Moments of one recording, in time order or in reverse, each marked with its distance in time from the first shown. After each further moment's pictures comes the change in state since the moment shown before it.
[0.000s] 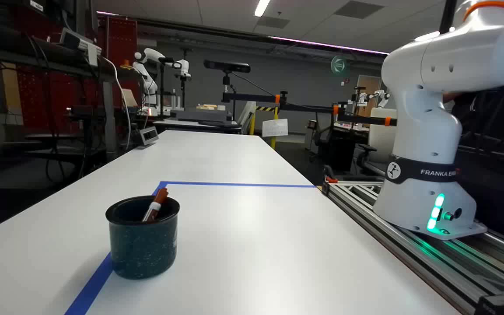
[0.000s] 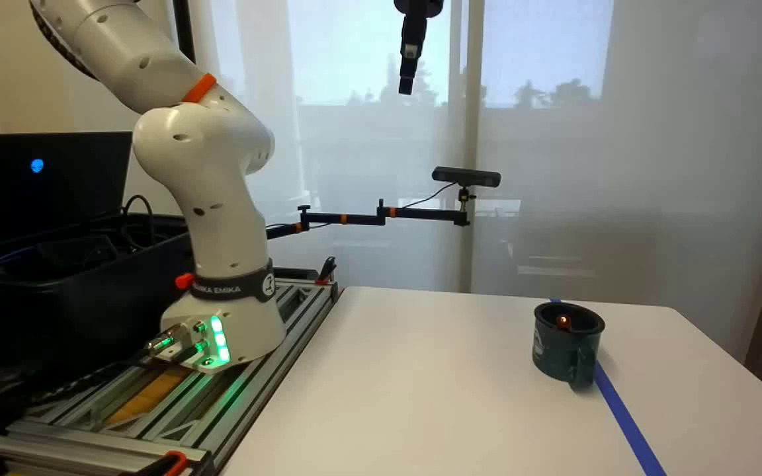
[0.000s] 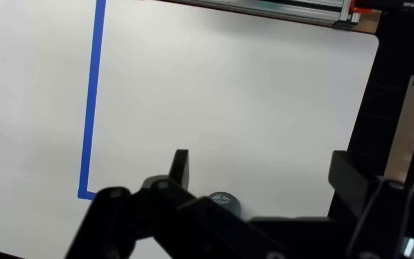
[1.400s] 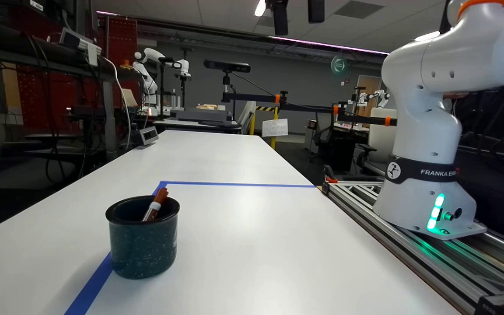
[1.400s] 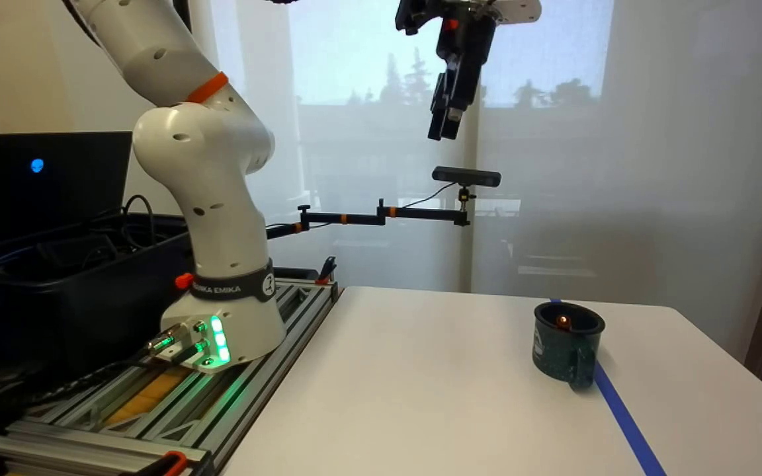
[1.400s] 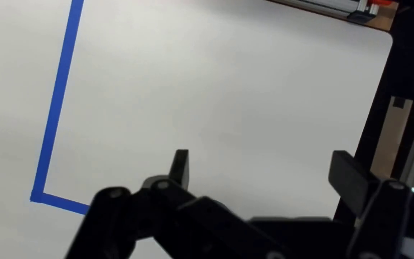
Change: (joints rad) arm -0.001 0.208 -0.114 -0.056 -0.020 0.190 -0.165
